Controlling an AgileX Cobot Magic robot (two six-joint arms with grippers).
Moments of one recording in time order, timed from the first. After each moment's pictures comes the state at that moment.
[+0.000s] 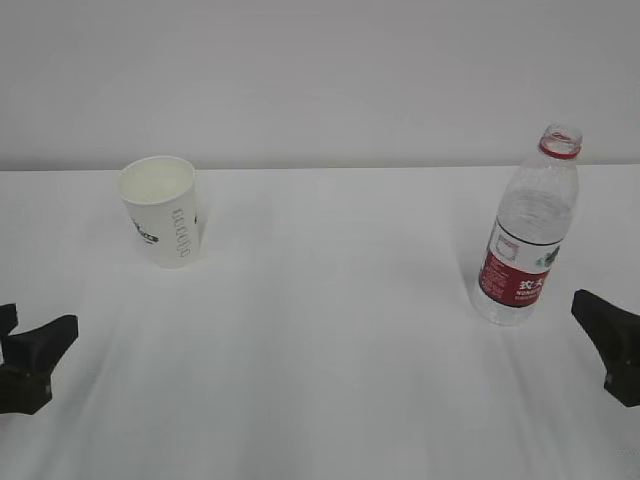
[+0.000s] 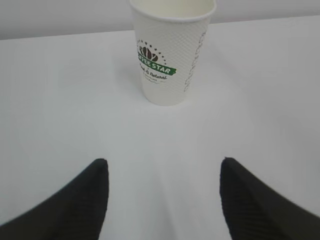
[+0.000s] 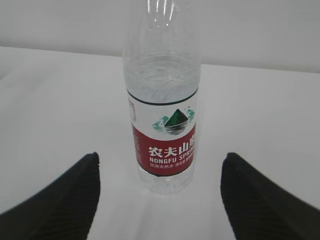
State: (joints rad) left arm -0.25 1.61 -0.05 -0.01 -1.12 -0.07; right arm 0.12 1.27 -0.03 -0.14 -0.86 0.06
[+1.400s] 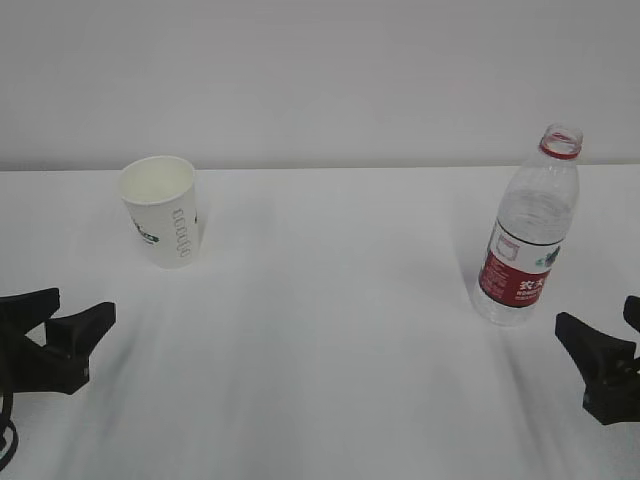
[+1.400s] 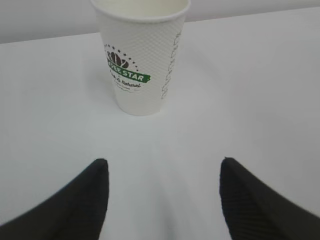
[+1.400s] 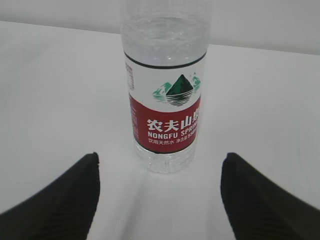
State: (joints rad) left arm -0.25 1.73 -0.15 0.07 -1.15 -0.07; right arm 0.12 1.57 -0.01 -0.12 -1.14 -0.02
